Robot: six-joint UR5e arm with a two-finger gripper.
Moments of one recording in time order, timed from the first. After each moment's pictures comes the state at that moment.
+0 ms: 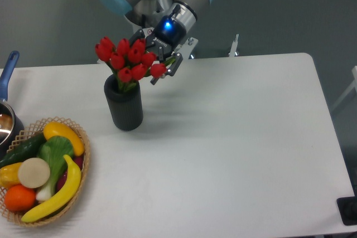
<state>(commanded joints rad) 2.94 -1.21 -2.54 -0.78 0.52 1.43</state>
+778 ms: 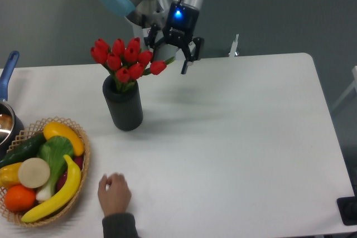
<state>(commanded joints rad) 2.95 -1.15 -2.44 -0.79 0.86 1.34</state>
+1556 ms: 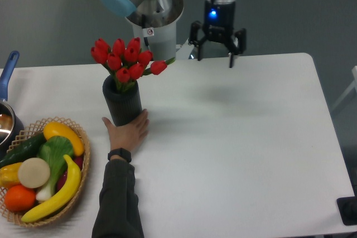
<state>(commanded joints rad) 2.99 -1.49 -2.07 -0.89 1.19 1.46</state>
